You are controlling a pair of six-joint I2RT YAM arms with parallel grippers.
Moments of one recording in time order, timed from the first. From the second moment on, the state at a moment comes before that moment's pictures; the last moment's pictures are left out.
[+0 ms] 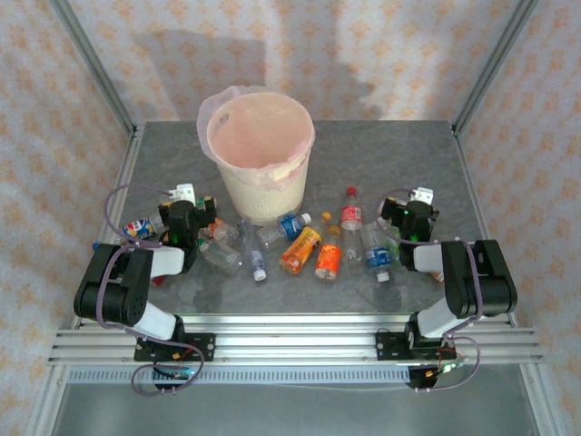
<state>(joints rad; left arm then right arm) -0.06 1.50 0.41 0.68 -0.34 -0.07 0.03 1.52 0.40 0.69 0.23 0.17</state>
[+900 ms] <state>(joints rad) -0.06 1.01 0.53 0.21 -0.46 -0.16 0.03 1.08 0.58 0.09 0.39 0.34</state>
